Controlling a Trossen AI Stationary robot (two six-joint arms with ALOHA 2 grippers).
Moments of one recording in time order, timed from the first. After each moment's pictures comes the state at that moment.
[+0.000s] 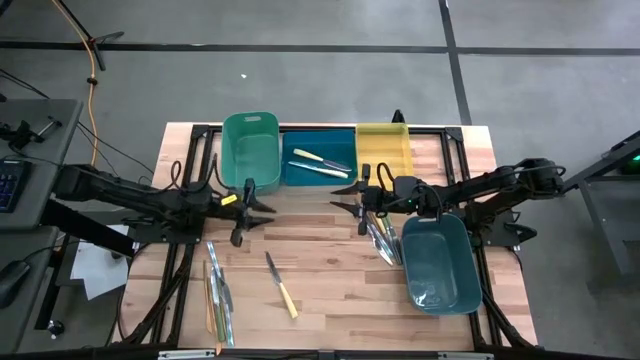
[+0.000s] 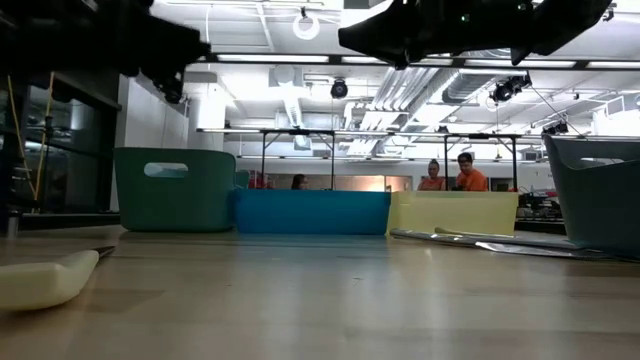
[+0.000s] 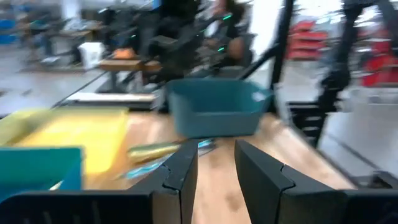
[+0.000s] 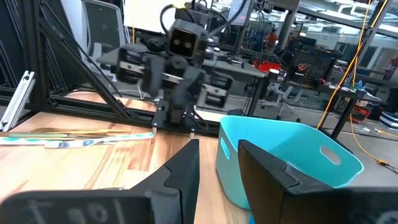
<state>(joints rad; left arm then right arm) -0.09 0.82 0.17 0.65 0.05 -0.04 0.03 1.41 0.65 0.74 0.09 -0.22</state>
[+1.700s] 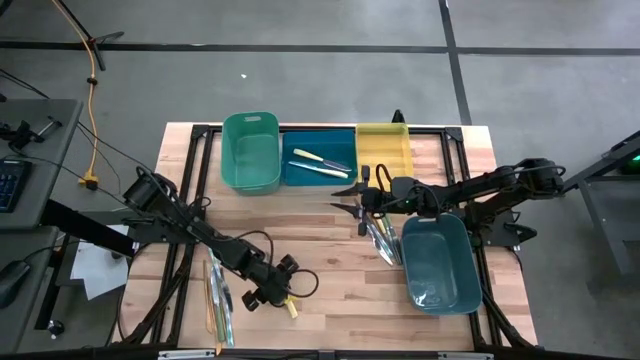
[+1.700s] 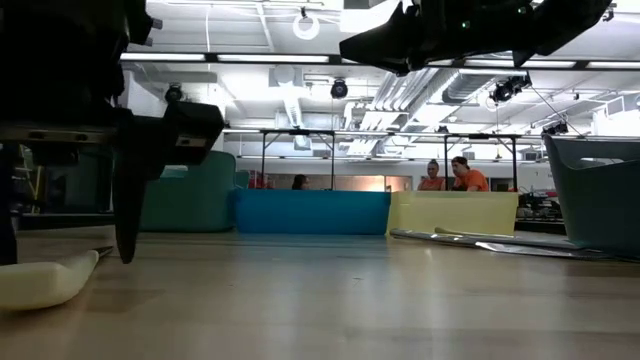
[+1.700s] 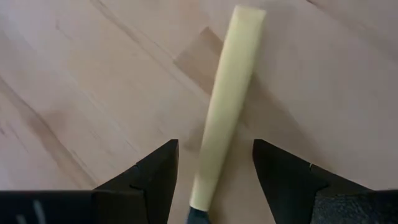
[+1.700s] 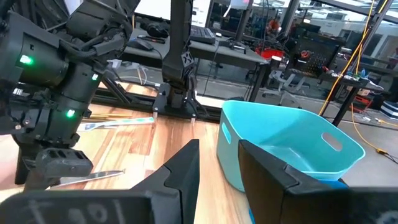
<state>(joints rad) -0.54 1.76 0.85 -0.10 0.02 0.31 0.03 1.41 0.65 0.68 0.10 -0.22</state>
